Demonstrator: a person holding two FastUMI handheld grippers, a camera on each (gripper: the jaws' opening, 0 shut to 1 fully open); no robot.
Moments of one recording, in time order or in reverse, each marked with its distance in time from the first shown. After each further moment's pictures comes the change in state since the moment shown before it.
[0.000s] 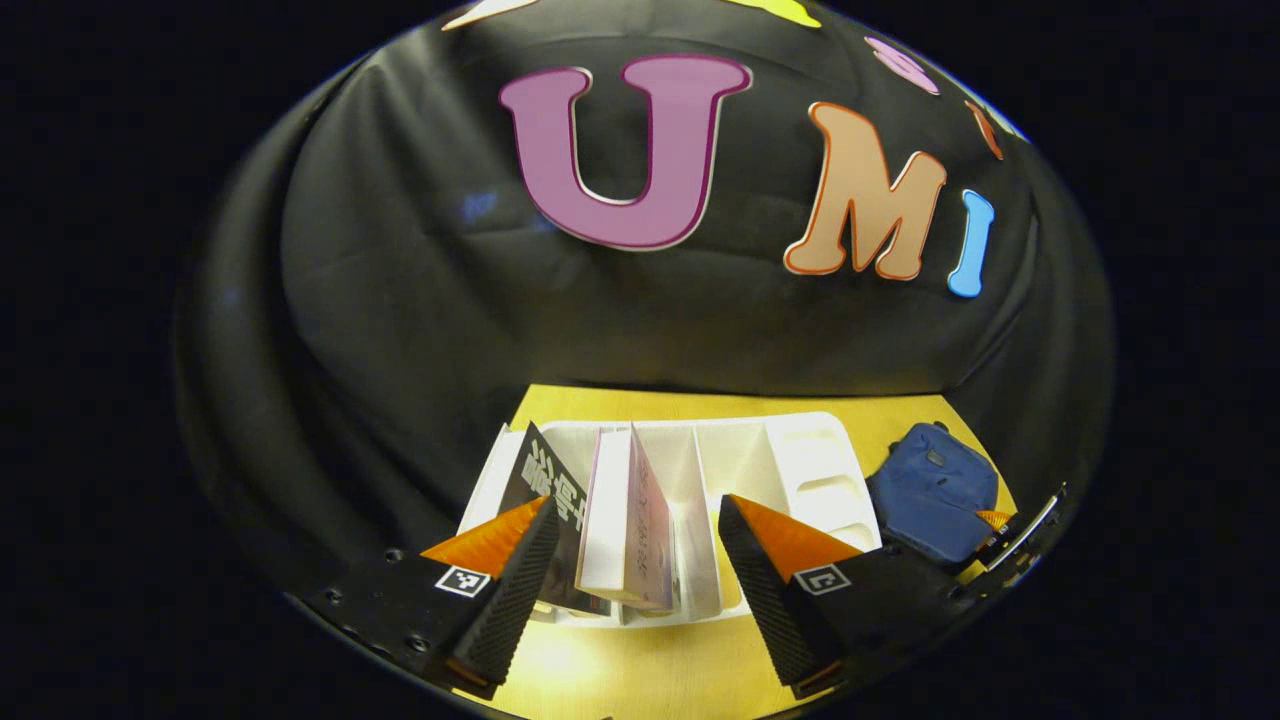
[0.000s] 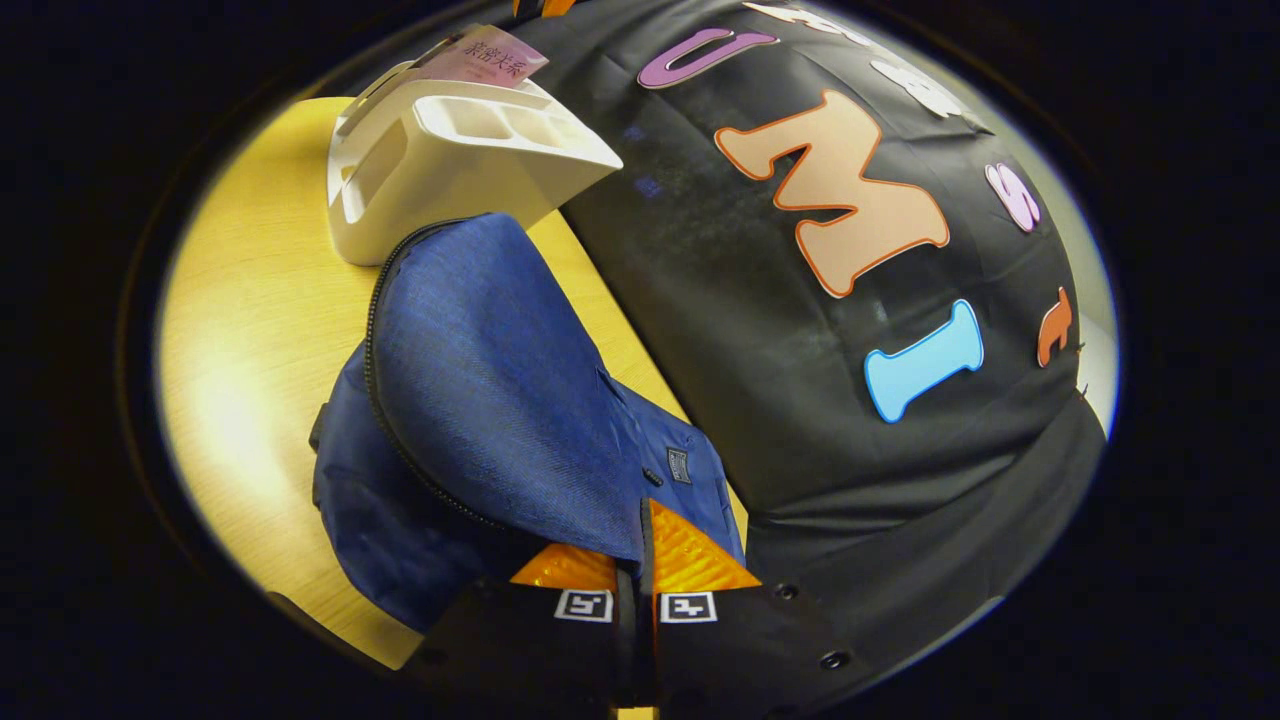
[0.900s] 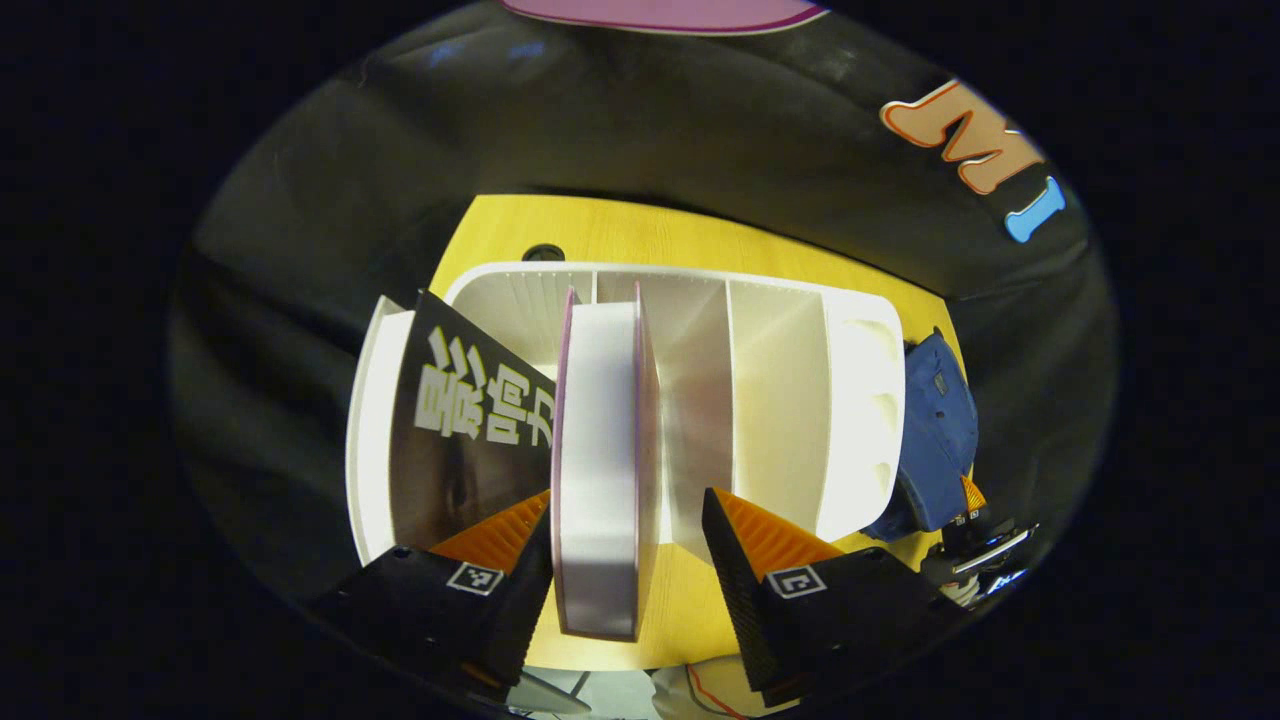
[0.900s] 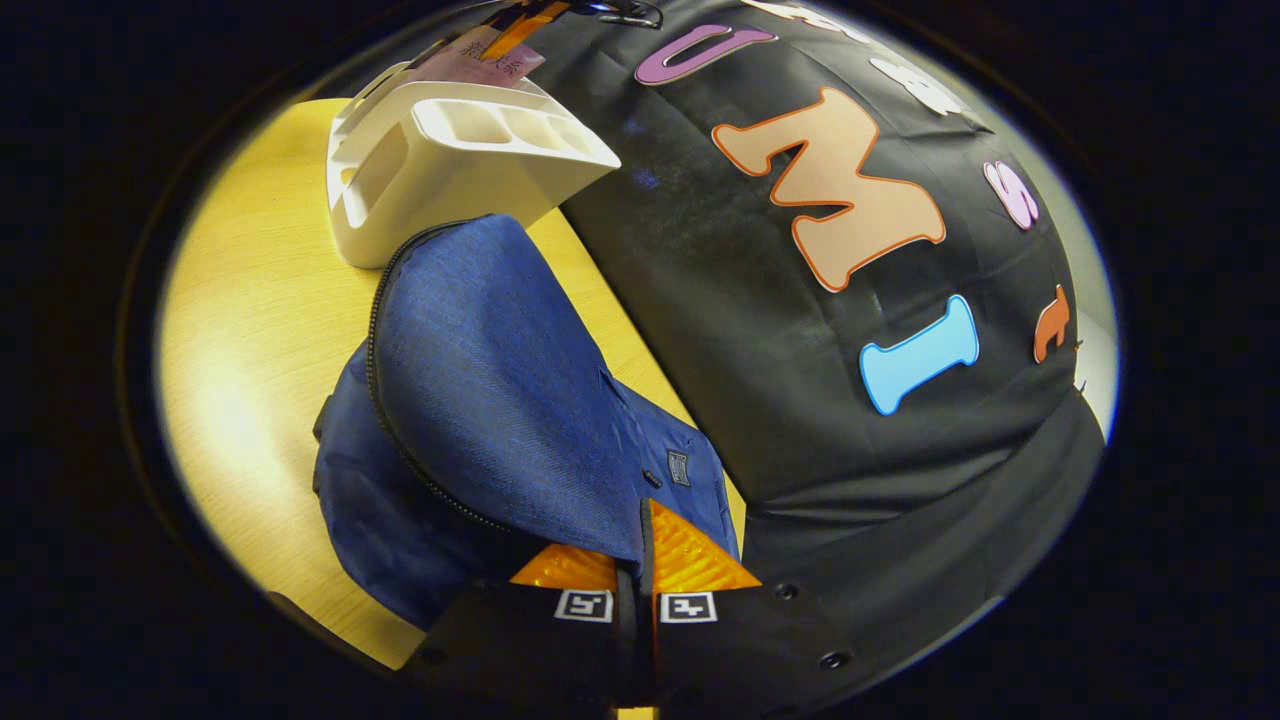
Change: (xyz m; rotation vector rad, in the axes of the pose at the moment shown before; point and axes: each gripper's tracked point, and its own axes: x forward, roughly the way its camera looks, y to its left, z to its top) left arm 0.066 -0.005 -0.070 -0.108 0.632 -0.116; right arm -0.014 -0.006 0.000 0.015 0.031 -0.010
